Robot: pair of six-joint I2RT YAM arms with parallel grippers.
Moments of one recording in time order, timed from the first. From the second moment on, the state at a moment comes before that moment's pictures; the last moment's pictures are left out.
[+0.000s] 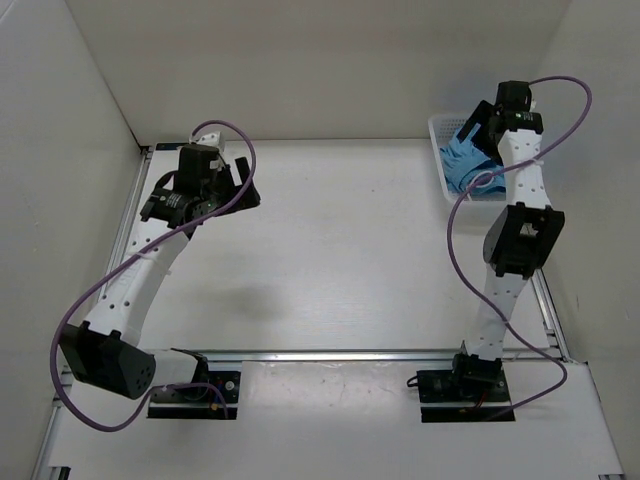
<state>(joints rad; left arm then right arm) -0.29 1.31 1.38 -0.74 -0.05 -0.41 -0.11 2.14 2.22 -0.87 0.09 0.45</state>
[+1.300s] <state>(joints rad) -0.22 1.41 1.38 -0.77 -0.05 -0.62 0.29 1.73 2.43 -0.71 0.07 0.40</state>
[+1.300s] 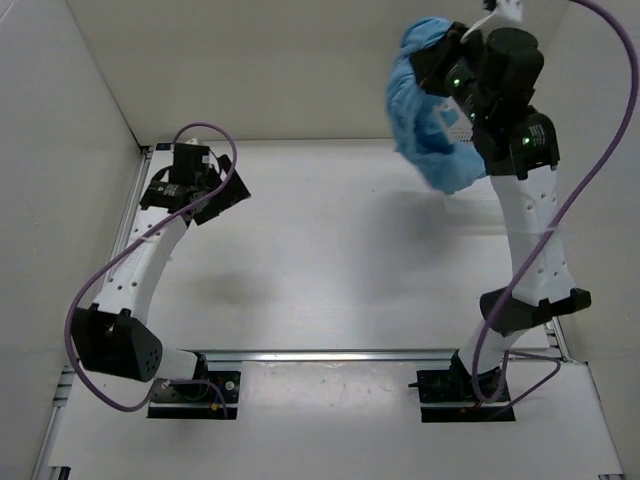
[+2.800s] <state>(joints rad) -0.45 1.30 0.65 -0.60 0.30 -0.86 0.49 1.44 0.70 -0.39 -0.36 0.68</state>
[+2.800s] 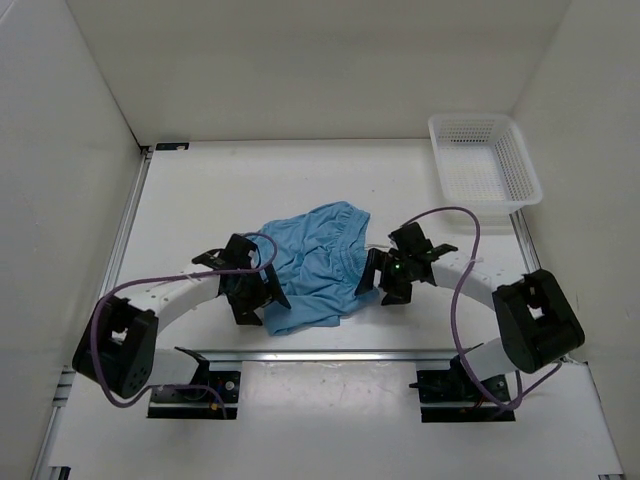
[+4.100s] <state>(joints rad) -0.24 1.51 1.32 -0.99 0.09 -0.49 0.40 1.40 1.05 -0.64 0.03 0.50</state>
